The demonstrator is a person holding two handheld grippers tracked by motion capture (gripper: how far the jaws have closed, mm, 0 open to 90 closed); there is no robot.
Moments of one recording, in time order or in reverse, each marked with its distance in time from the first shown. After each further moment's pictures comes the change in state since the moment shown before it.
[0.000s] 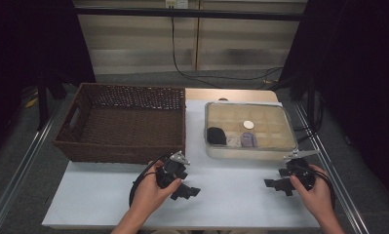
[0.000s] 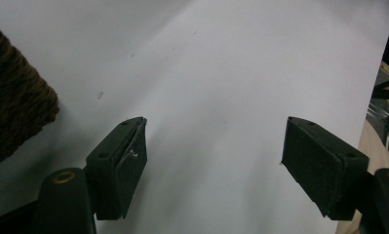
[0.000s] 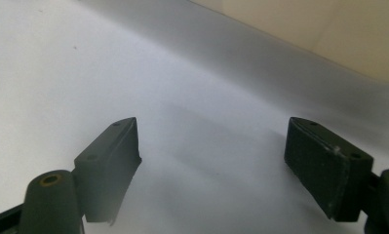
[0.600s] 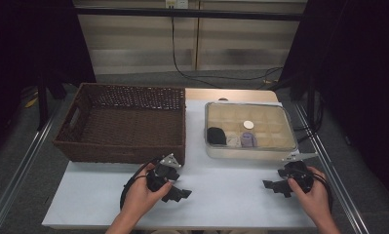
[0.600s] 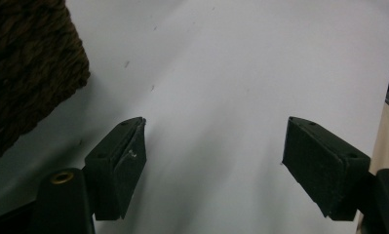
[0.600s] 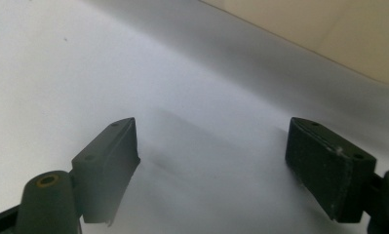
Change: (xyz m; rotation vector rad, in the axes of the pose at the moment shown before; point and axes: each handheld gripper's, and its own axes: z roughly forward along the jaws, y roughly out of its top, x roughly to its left) left arm 0.012 -0.022 -0.008 -0.017 0.020 0.025; right arm 0.002 -0.006 0.007 -0.016 -0.030 -0.030
